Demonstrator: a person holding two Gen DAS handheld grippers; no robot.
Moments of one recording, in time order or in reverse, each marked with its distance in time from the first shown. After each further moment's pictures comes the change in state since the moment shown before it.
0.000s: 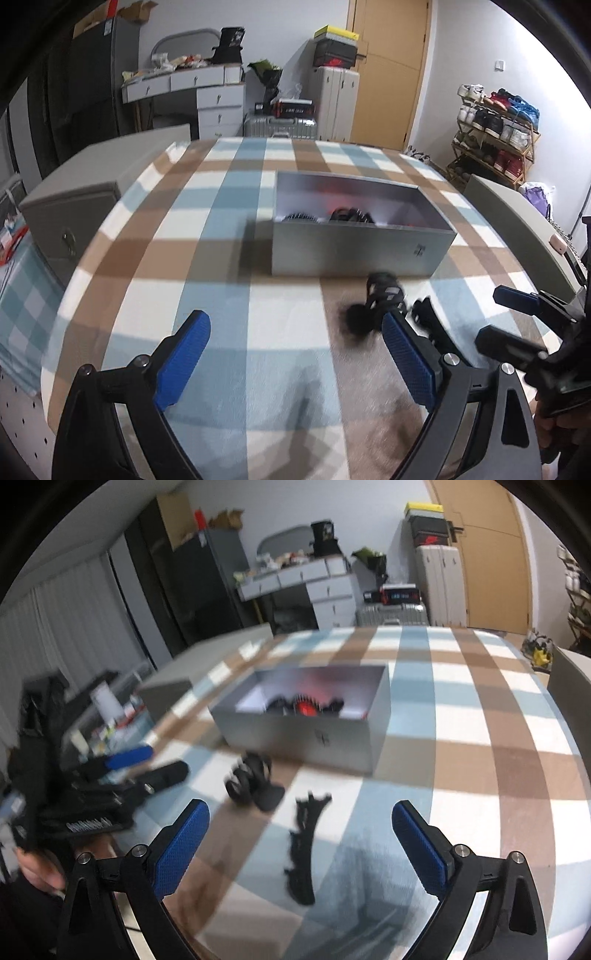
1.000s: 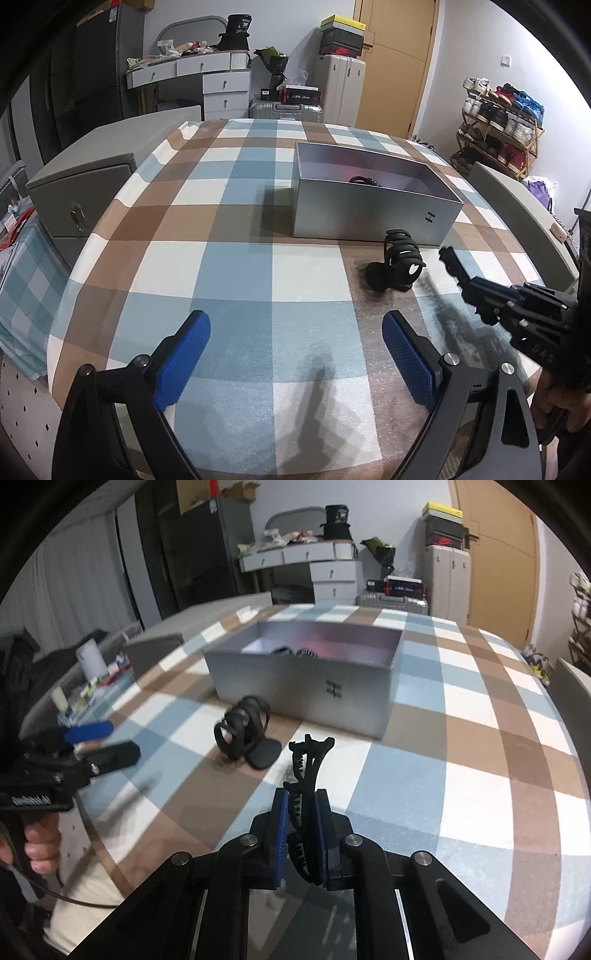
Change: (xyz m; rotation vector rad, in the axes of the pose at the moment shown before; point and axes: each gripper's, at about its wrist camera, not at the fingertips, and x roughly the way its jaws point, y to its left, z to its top) left arm -0.010 0.013 -0.020 -0.014 0.048 -0.001; right arm 0.010 0.010 -0.015 -0.057 0.020 -0.047
